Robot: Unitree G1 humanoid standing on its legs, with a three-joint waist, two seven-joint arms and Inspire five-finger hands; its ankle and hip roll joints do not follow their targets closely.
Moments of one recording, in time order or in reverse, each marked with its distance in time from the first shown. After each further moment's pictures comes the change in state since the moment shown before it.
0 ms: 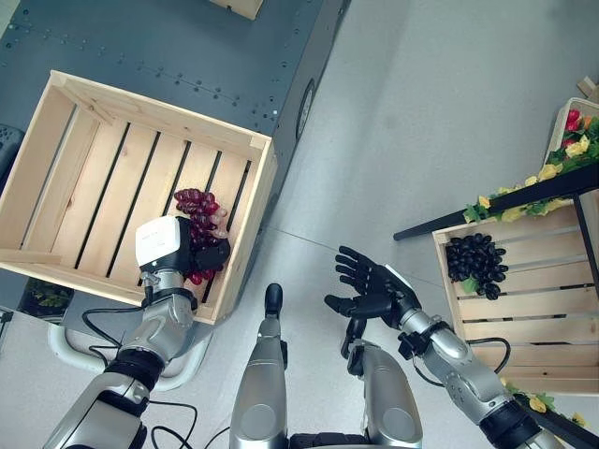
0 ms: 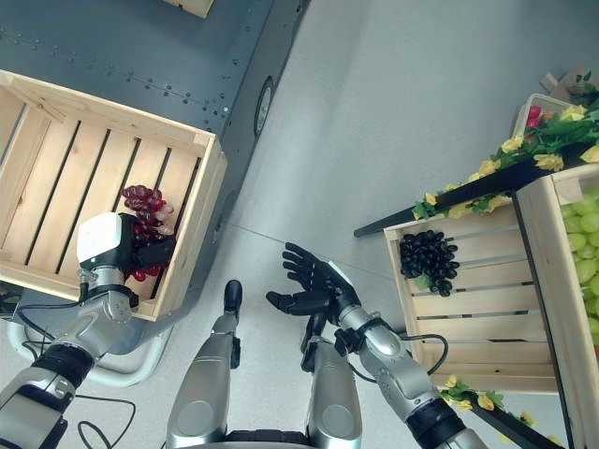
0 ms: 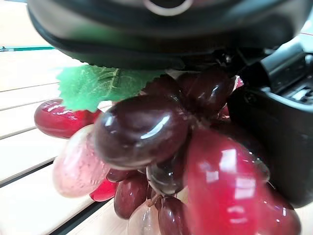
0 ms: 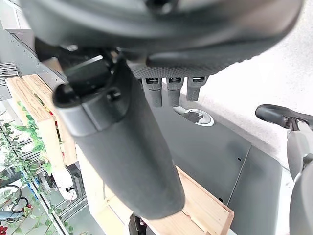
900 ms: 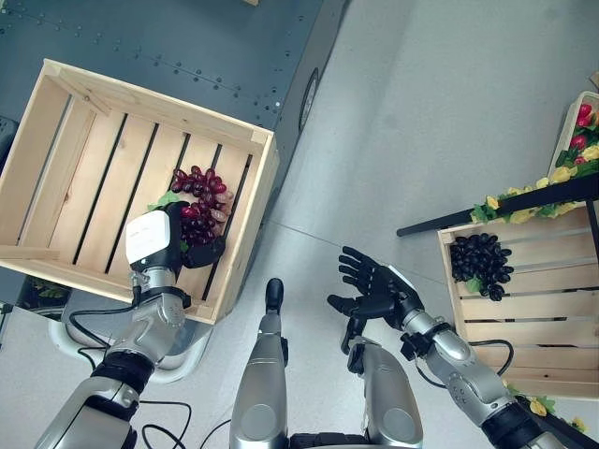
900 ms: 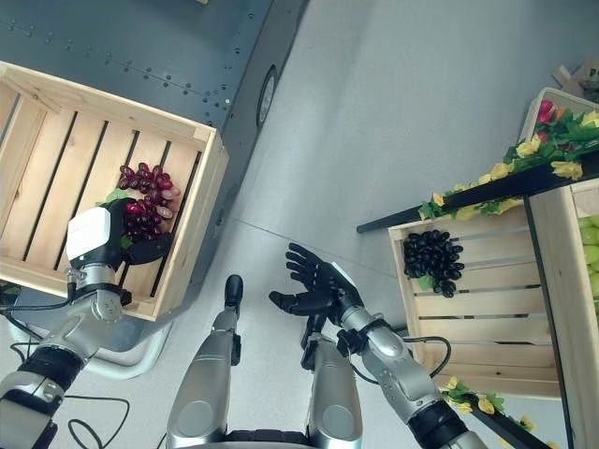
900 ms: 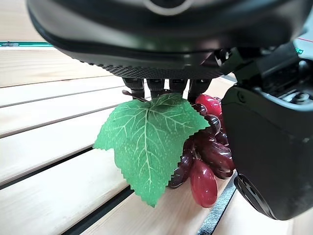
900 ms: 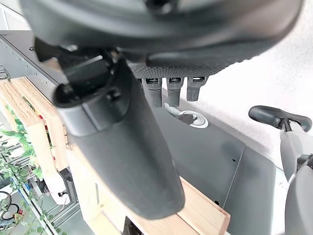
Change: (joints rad) left arm 0.026 0.036 0.038 -0.039 -0.042 -0.027 0.003; right arm -0.001 -0.001 0.001 -0.001 0.000 -0.002 0.000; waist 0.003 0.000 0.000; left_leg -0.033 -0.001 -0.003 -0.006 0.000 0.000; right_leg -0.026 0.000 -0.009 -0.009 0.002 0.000
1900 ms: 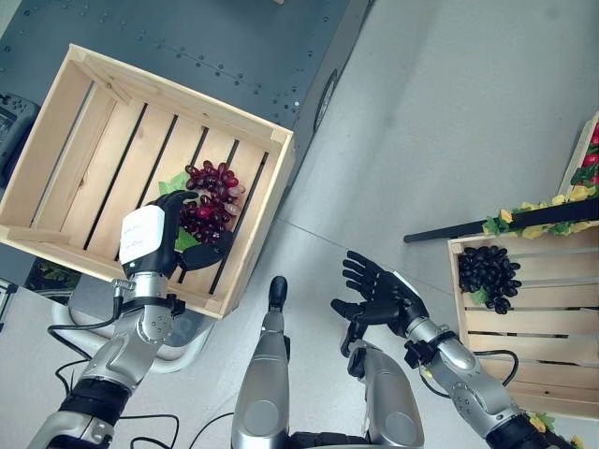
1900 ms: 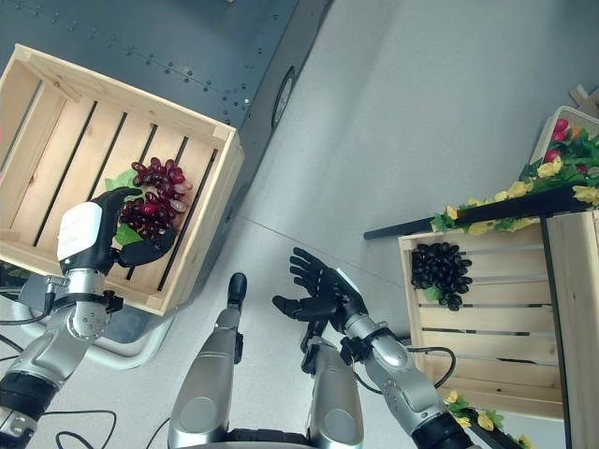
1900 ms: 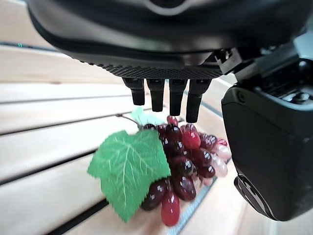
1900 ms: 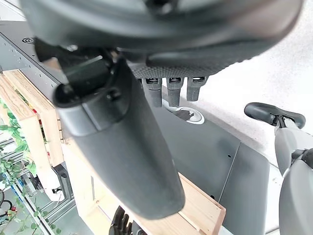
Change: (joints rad) left arm 0.175 0.075 0.111 -0.253 -0.050 -0.191 -0.085; right arm 0.071 0.001 -0.044 -0.037 0.000 -0.003 0.000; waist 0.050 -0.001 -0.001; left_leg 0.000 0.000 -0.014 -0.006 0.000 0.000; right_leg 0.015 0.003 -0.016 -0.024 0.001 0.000
